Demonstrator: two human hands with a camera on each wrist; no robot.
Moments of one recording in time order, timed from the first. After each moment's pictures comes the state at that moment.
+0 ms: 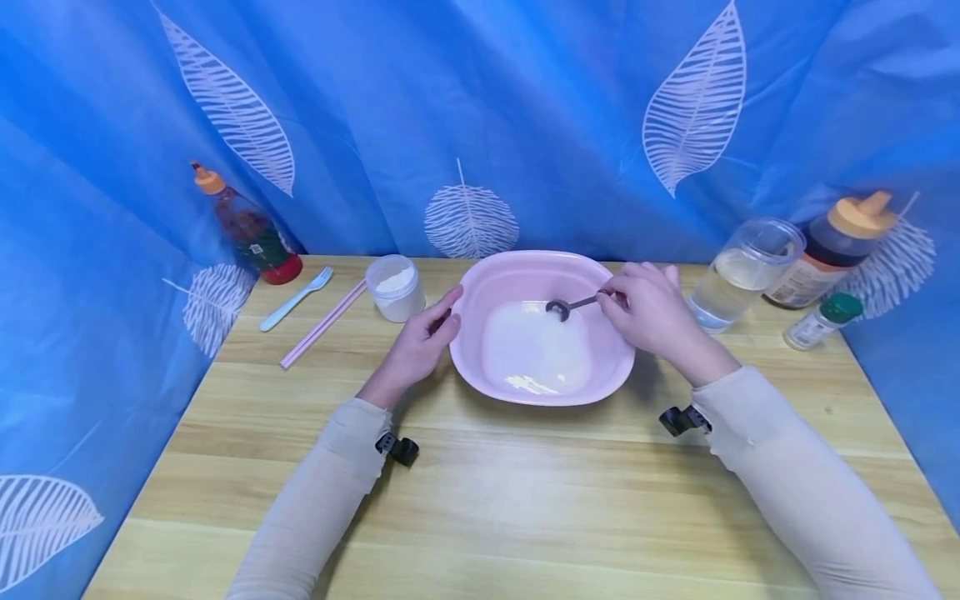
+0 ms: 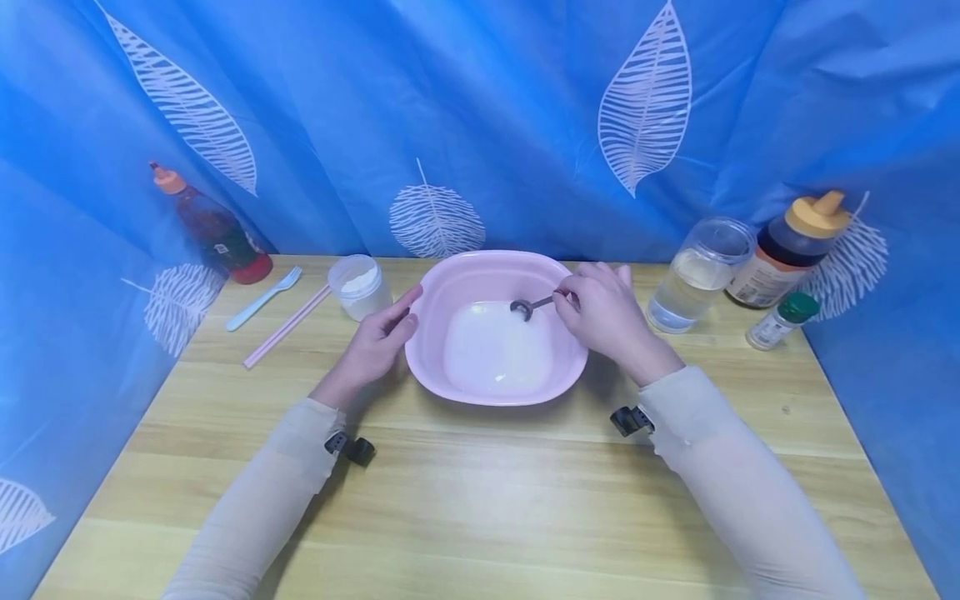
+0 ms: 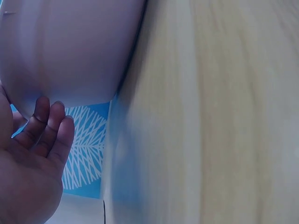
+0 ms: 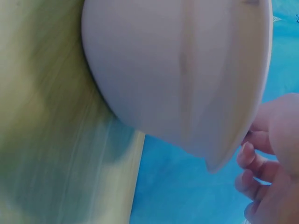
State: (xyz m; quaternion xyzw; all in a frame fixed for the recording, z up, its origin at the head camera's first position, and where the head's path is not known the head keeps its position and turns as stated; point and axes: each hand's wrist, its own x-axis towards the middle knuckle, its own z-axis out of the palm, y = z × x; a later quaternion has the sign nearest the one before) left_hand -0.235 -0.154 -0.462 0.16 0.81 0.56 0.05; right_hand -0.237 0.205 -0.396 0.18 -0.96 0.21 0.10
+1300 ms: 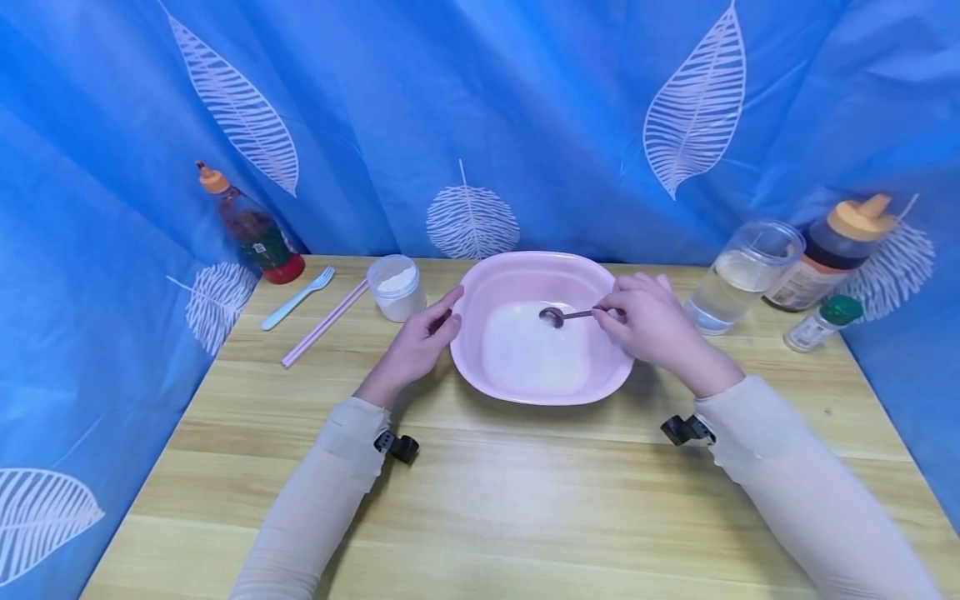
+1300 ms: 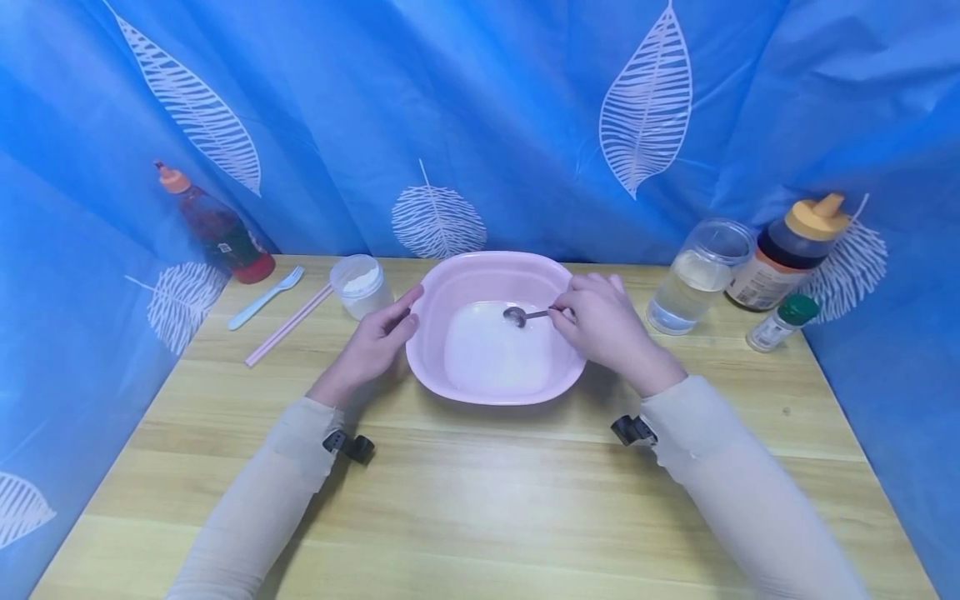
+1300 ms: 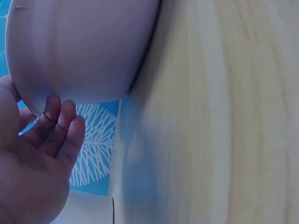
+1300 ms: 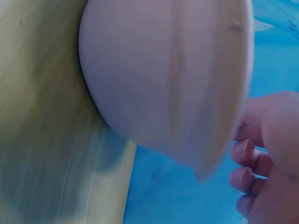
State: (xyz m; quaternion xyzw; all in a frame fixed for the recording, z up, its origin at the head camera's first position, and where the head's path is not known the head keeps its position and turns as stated) left_hand -0.233 -0.157 -0.456 0.15 0.82 0.54 0.06; right_hand -0.221 0.204 -0.389 0.22 -0.96 0.18 0.05
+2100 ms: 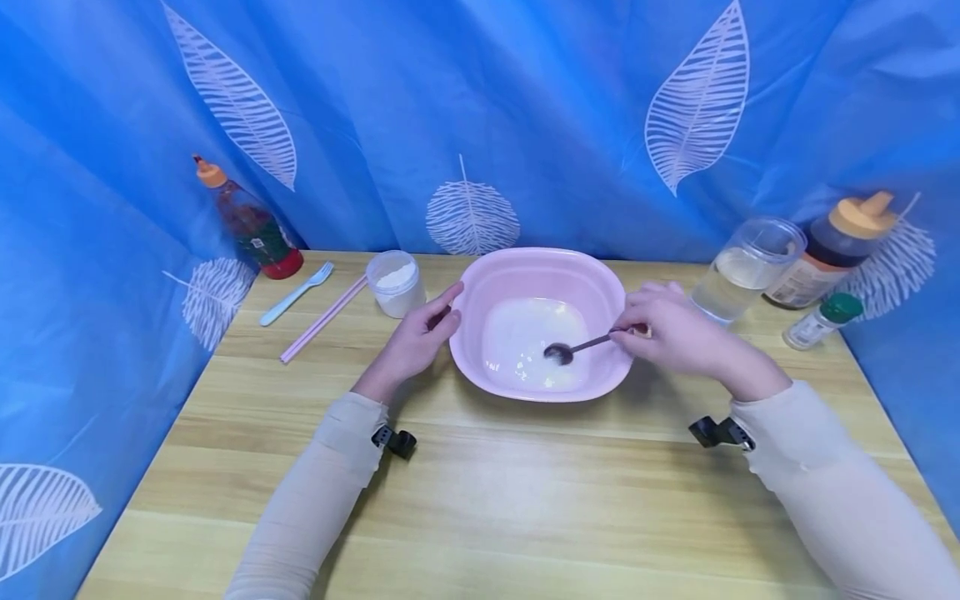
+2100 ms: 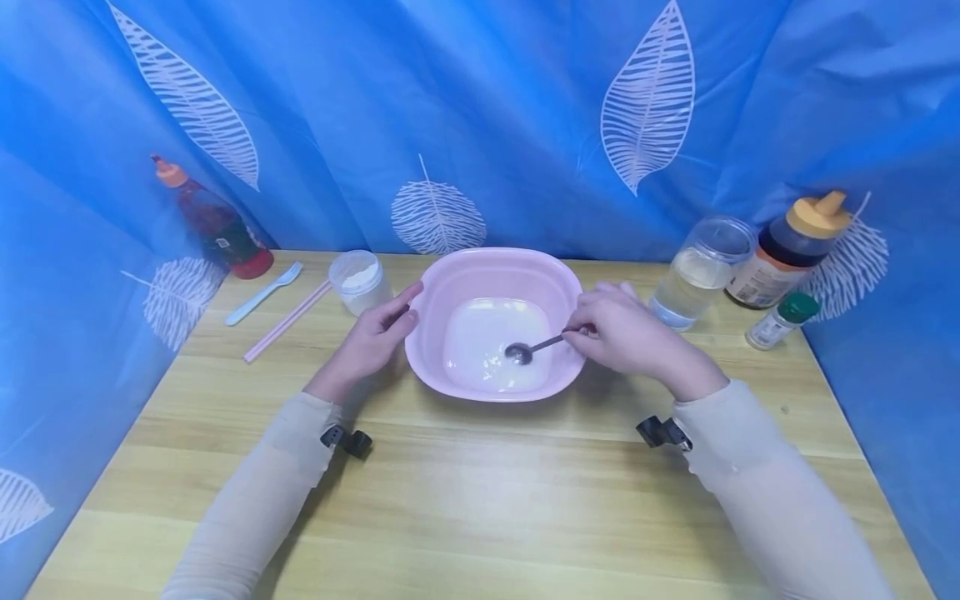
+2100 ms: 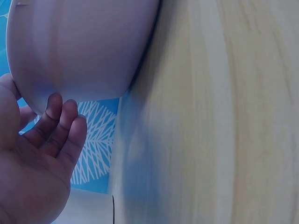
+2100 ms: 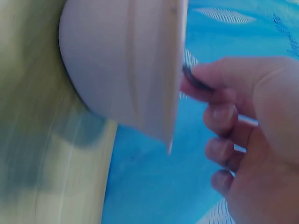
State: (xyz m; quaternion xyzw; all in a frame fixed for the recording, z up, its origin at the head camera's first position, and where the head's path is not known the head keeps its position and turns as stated) left_hand -0.236 -0.160 -0.459 0.16 0.83 0.53 0.06; right_hand -0.205 0.226 -0.372 0.31 -0.93 0.18 -0.01
